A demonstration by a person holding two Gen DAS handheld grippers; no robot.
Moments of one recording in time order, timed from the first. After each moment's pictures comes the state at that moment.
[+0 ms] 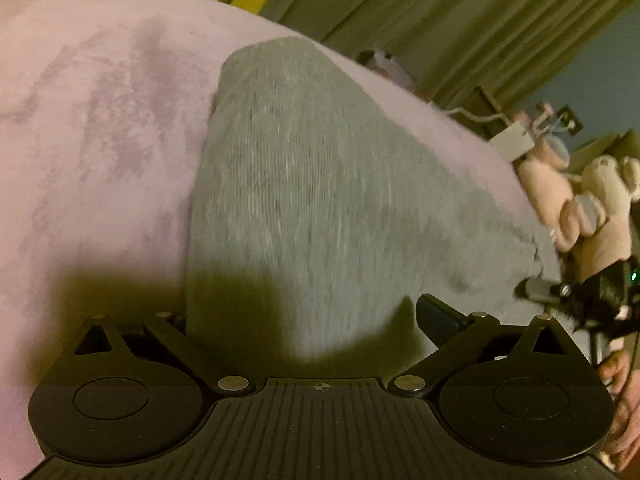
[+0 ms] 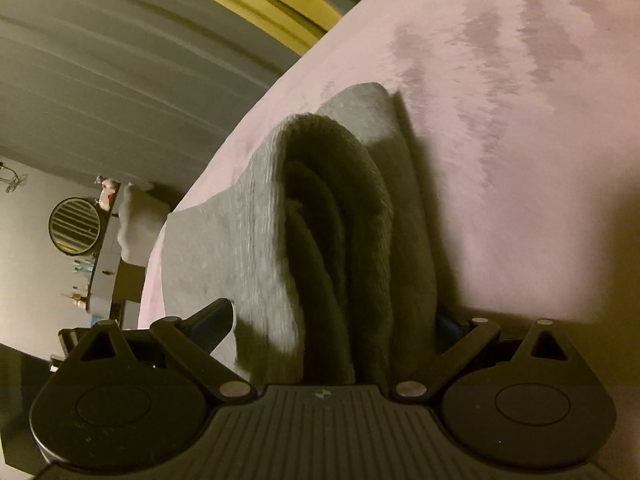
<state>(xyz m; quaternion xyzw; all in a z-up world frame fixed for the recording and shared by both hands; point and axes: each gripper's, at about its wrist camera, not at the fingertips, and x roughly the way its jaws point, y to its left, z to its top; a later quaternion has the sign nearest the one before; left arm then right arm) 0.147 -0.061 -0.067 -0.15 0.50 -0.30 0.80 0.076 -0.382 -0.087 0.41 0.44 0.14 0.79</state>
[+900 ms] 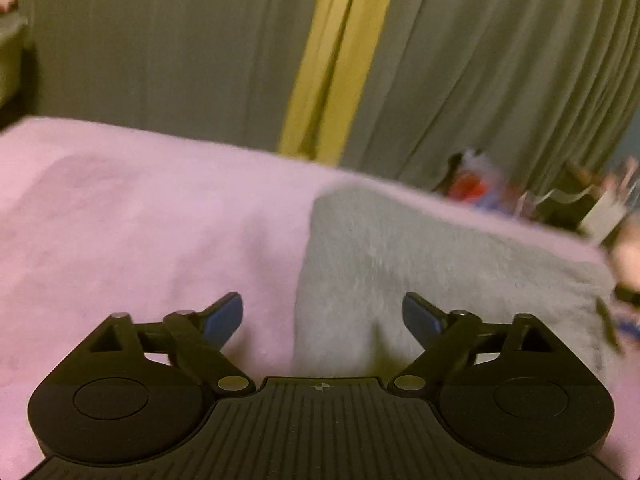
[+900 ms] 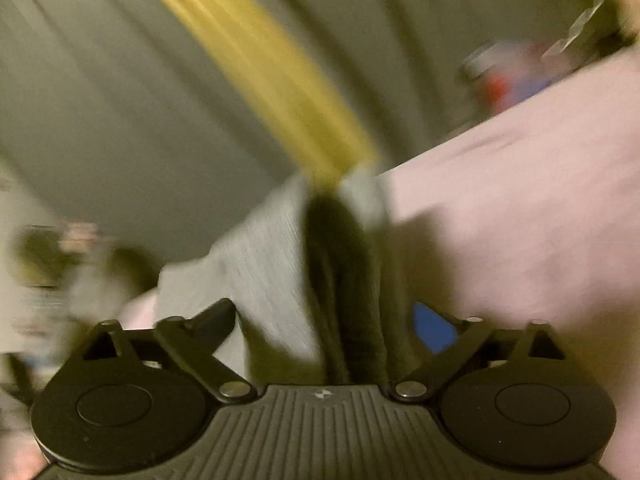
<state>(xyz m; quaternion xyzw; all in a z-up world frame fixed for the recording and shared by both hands) 0.171 -0.050 0.017 -0.05 0.39 -0.13 0.91 0.118 -0.363 0.023 0.29 0.32 -0.02 0.90</state>
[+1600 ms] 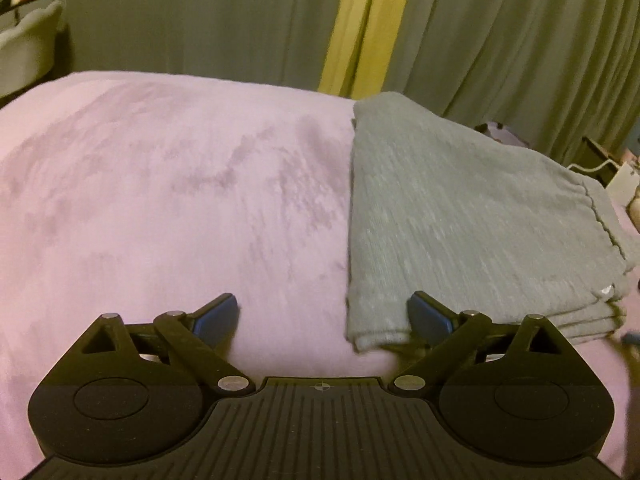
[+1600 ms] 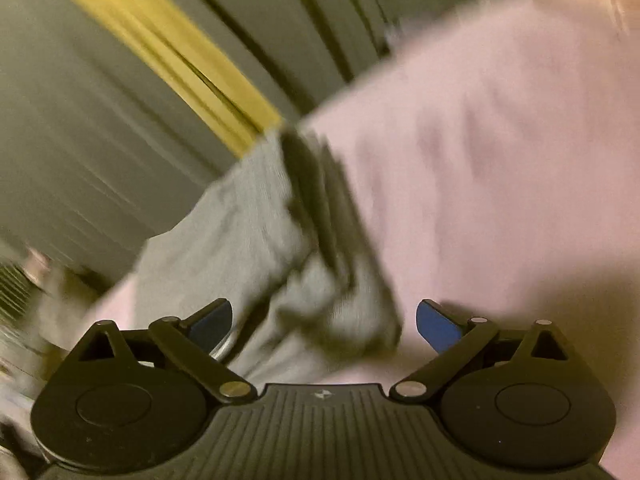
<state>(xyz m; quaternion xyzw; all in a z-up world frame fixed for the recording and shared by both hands) 0.077 -0.030 -0.039 -0.06 0.39 -0.10 0.91 0.037 -0.358 -0.057 0.43 0.35 -0.02 0.83</state>
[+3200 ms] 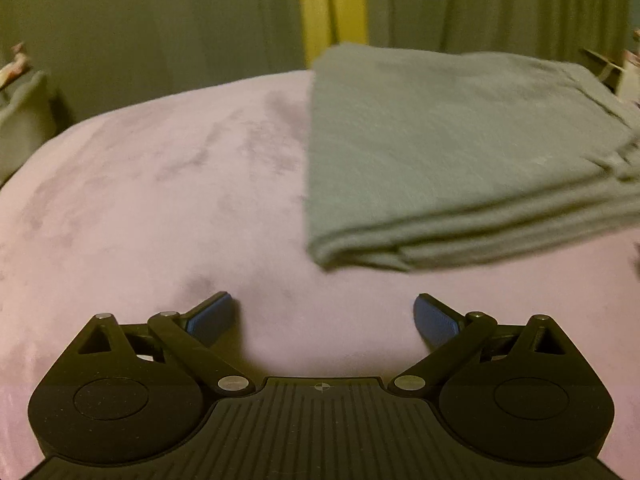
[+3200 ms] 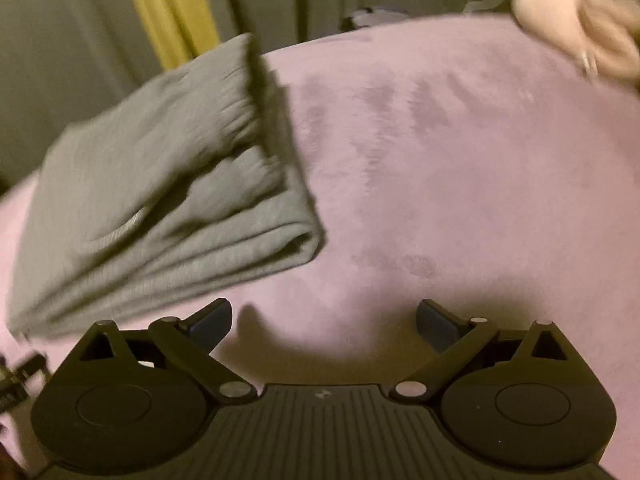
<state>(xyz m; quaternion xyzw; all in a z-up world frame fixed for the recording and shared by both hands) 0.039 -0.085 -0.055 0.10 0.40 -0.09 0.91 0.035 -0.300 -0.058 0.17 0.46 -0.13 0.86</state>
